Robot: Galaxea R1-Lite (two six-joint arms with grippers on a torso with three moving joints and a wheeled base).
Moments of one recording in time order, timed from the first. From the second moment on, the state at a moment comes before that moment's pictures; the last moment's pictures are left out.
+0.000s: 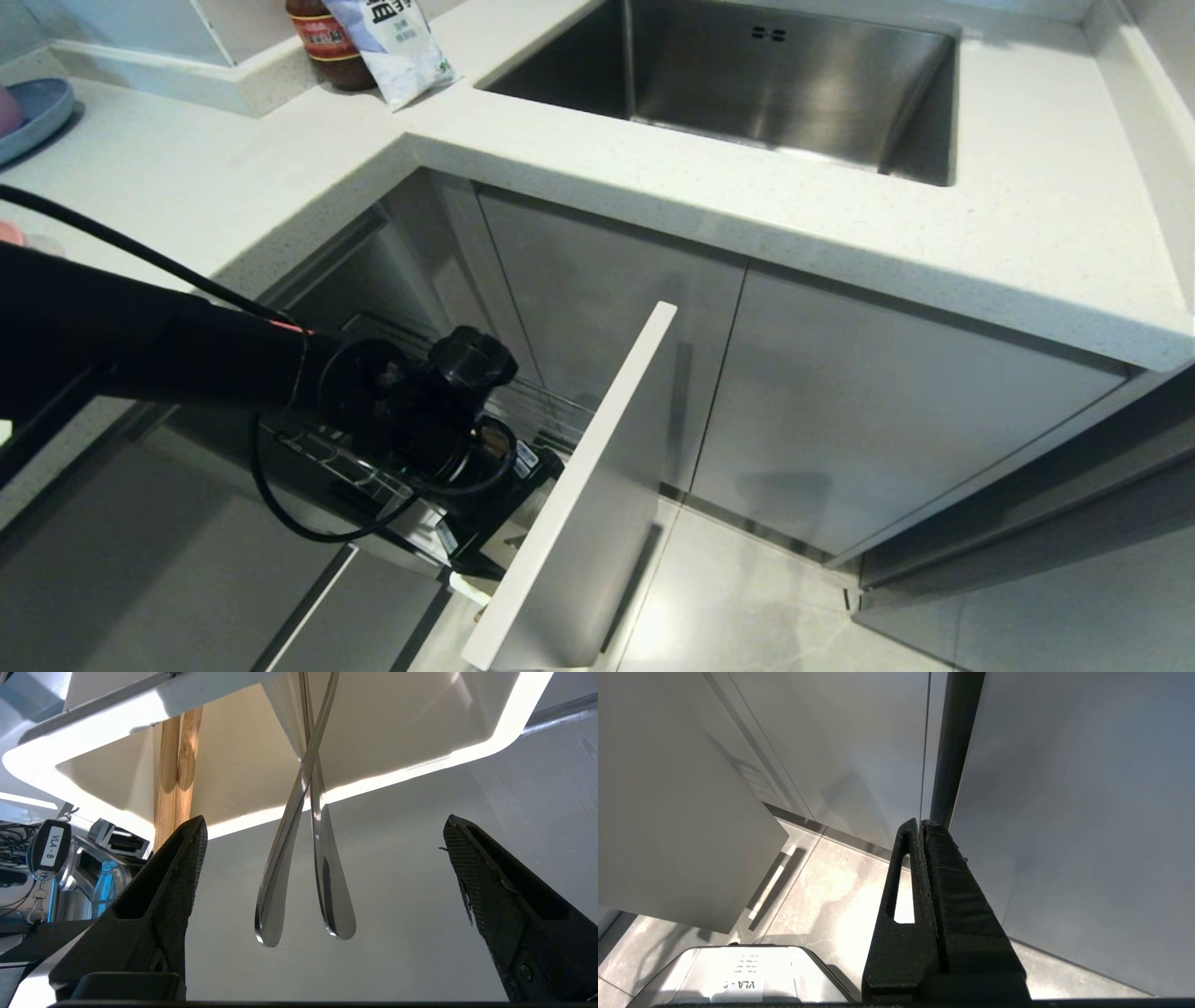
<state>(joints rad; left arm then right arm) -0.47 1.96 -1.27 0.46 -0.26 -1.13 0.00 0.00 0.00 0.00 0.00 0.03</state>
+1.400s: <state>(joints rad) -0.48 1.96 -1.27 0.47 -0.26 -1.11 0.00 0.00 0.00 0.00 0.00 0.03</state>
